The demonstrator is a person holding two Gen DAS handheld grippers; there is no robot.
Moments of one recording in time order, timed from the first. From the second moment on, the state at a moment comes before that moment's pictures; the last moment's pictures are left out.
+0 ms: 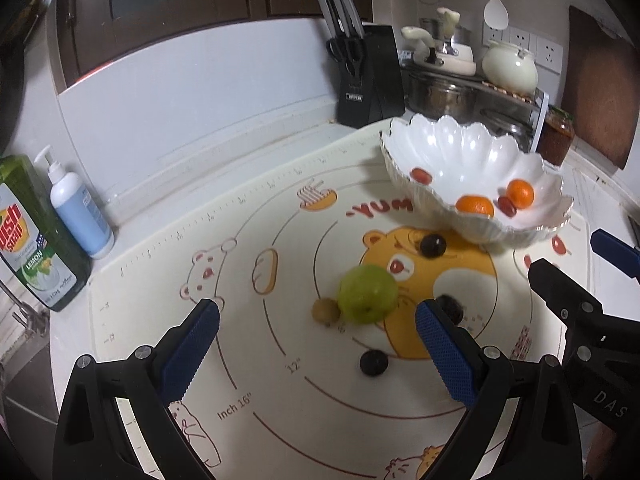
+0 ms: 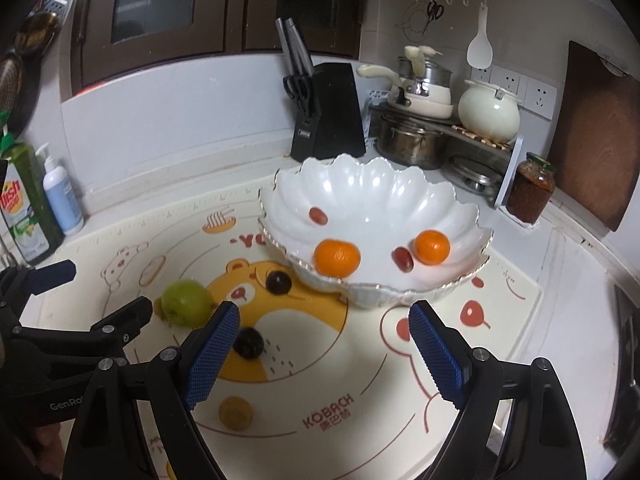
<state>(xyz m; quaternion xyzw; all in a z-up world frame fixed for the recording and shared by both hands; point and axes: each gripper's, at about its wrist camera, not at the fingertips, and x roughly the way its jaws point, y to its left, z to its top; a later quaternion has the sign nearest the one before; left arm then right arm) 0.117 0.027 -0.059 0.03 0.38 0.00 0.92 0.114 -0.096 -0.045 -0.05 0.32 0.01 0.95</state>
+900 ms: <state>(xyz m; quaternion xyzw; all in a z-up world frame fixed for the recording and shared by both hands) 0.101 0.036 -0.105 0.05 0.43 -0.01 0.90 0.094 -0.073 -0.095 -0.06 0.37 0.06 0.92</state>
